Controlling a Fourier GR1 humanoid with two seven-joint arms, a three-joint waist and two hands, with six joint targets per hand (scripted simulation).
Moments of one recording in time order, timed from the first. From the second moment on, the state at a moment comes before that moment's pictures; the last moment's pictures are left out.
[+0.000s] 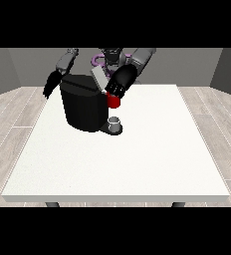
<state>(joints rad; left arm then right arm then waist) -1.26 0.47 0.08 -0.64 -0.83 -0.32 -0.15 -0.47 -0.09 -0.06 -1.27 0.16 -0.18 0.01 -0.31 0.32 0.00</state>
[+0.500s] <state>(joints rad) -1.26 0.49 0.09 -0.63 -0.84 -0.29 -0.19 -0.47 -0.08 -0.06 -1.29 0.17 -0.18 0.02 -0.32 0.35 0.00</state>
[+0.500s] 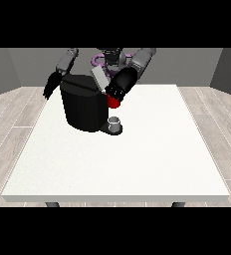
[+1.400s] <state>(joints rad) -1.30 0.53 0.09 -0.64 -0.88 -0.24 -0.29 -0.51 -0.09 -0.05 -1.29 0.19 -0.19 0.03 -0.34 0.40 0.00</state>
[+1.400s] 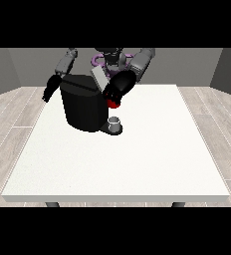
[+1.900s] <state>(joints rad) -1.30 0.55 0.09 -0.64 -0.91 -0.21 -0.30 -0.49 -0.08 -0.04 -1.28 0.21 -0.21 0.01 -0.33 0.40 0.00</state>
